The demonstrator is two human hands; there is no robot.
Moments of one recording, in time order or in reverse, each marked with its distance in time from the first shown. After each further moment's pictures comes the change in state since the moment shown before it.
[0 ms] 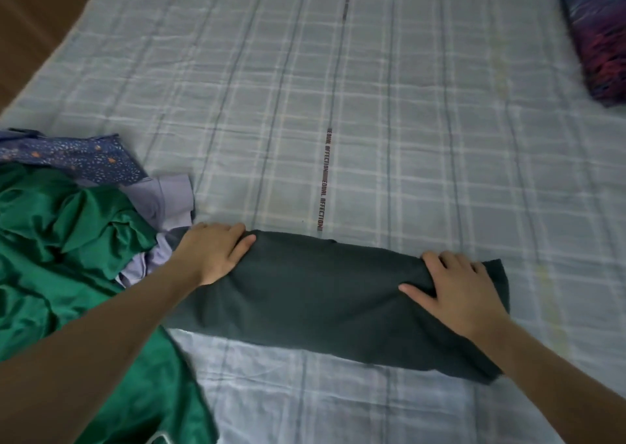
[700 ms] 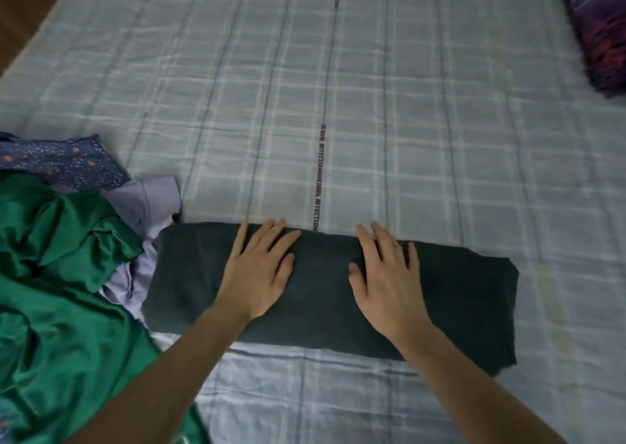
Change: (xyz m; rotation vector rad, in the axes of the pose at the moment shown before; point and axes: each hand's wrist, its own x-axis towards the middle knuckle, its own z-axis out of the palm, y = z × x) left_hand -0.001 0.078 0.018 -0.213 0.117 0.060; right_hand 0.027 -0.100 -0.008 0.281 0.074 0.025
